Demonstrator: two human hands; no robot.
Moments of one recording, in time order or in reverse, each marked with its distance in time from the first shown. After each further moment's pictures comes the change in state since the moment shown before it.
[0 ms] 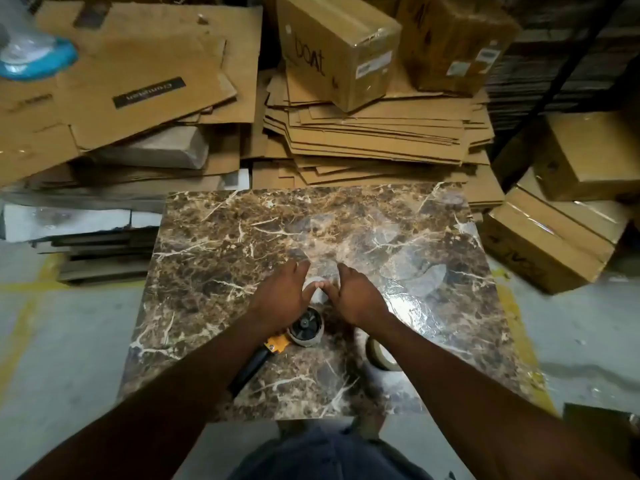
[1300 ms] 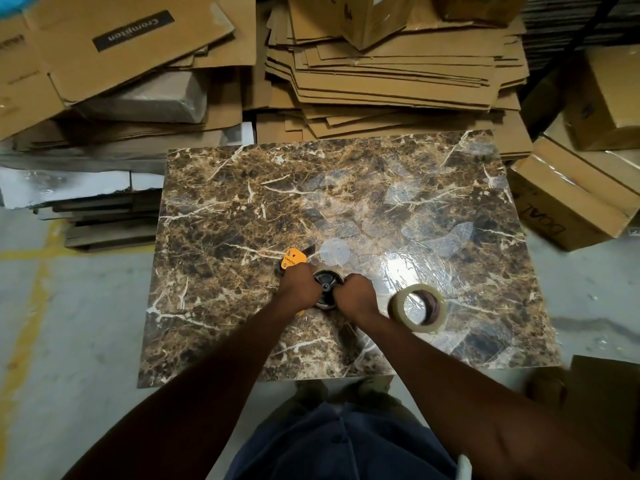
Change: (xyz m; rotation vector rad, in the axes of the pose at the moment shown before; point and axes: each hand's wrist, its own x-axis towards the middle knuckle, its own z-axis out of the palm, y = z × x) left_hand -0.014 -0.019 0.072 -0.408 -0.309 -0.442; right_hand -0.023 -0.033 0.080 0.297 -0.143 0.526
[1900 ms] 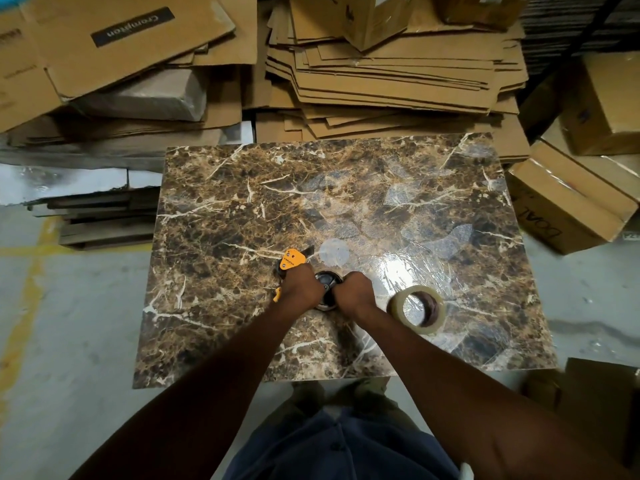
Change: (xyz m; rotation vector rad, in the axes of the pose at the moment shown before) left_hand 0.002 0.009 0.007 -0.030 0.022 -0.116; right_hand 0.005 -0.006 0.001 0.054 0.006 0.051
